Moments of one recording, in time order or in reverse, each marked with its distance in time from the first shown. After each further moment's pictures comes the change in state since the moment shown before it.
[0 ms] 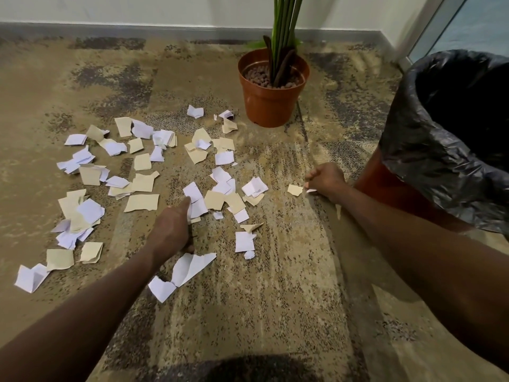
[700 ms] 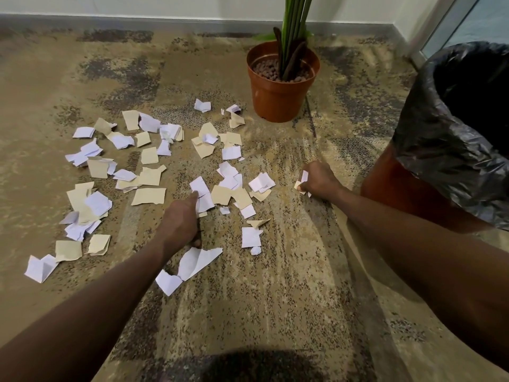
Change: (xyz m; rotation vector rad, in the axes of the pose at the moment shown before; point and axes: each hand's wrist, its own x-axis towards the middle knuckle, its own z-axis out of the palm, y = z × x) left_hand 0.007 -0.004 0.005 0.008 0.025 0.026; right_hand -0.005 -0.015 0.027 -0.416 -0.027 -0.296
